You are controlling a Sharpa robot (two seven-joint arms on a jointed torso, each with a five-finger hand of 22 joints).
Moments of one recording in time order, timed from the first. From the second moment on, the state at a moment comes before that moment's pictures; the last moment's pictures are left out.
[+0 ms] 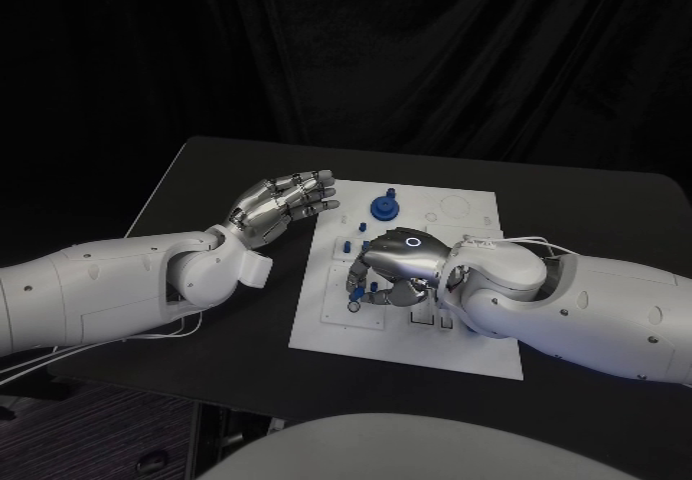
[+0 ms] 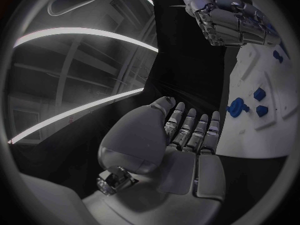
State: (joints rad) left arm 1.14 -0.98 -0.21 1.51 0.09 0.12 0.68; left_hand 1.43 0.17 0.16 0.08 0.52 0.63 0.18 0.08 0.12 0.32 0.25 0.38 0.06 0.22 0.29 0.26 0.05 0.08 0.28 0.29 0.07 0.40; right arm 1.24 -0.58 -0.25 1.60 -1.66 -0.29 0.12; right_hand 1.55 -0.08 0.25 0.12 0.29 1.04 0.12 0.28 0.19 1.04 0.05 0.46 0.16 1.45 -0.03 1.30 1.14 0.11 1.45 0.07 1.06 1.31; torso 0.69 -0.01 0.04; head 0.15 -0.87
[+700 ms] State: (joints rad) left arm 1.14 -0.97 -0.21 1.51 0.09 0.13 0.68; left_hand 1.42 0.16 0.16 0.07 0.52 0.63 0.18 0.08 0.12 0.32 0.25 0.38 0.06 0.22 0.29 0.26 0.05 0.08 0.28 0.29 0.07 0.40; right arm 1.23 -0.58 -0.25 1.60 -1.67 -0.26 0.12; right_hand 1.55 -0.08 0.25 0.12 0.29 1.05 0.11 0.28 0.19 1.04 0.05 0.46 0.16 1.45 -0.03 1.29 1.13 0.11 1.45 0.07 1.06 1.31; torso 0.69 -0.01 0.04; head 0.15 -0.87
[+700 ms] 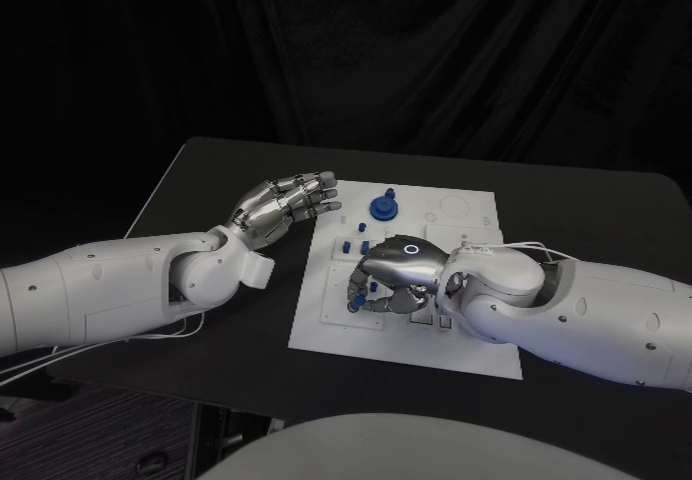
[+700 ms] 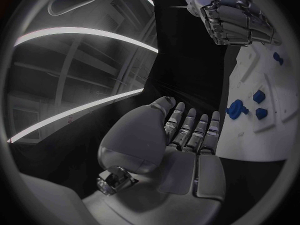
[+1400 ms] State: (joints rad) left arm 1.13 -0.97 -0.21 1.50 0.09 0.13 0.68; left_hand 1.42 0.17 0.17 0.08 0.52 0.63 0.18 0.08 0.12 0.32 0.25 0.38 0.06 0.22 0.29 0.26 0.05 0.08 0.28 0.29 0.07 0.40; right arm 1.20 -0.55 -0.24 1.56 -1.67 -0.24 0.10; right_hand 1.52 -0.06 0.26 0.12 0.24 0.97 0.14 0.21 0.33 0.98 0.08 0.40 0.16 1.41 0.00 1.25 1.08 0.11 1.41 0.10 0.95 1.31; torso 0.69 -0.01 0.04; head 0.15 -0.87
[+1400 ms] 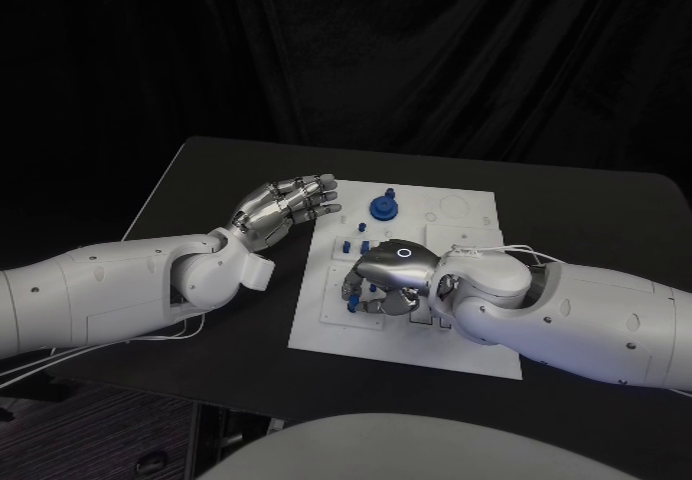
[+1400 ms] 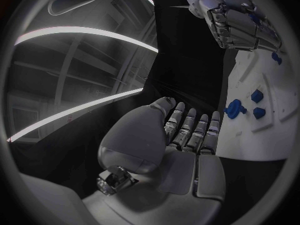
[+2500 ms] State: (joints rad) left arm 1.12 -0.99 -0.21 1.51 0.09 0.13 0.68; left_hand 1.41 0.16 0.19 0.07 0.52 0.65 0.18 0.09 0.12 0.33 0.26 0.39 0.06 0.22 0.28 0.27 0.05 0.08 0.28 0.29 0.07 0.40; right arm 1.37 -1.03 -0.25 1.90 -1.45 -0.45 0.10; right_hand 1.57 -0.06 0.22 0.09 0.27 0.91 0.16 0.21 0.22 0.94 0.09 0.56 0.22 1.35 0.01 1.22 1.02 0.11 1.35 0.11 0.87 1.31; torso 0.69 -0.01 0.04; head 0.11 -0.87
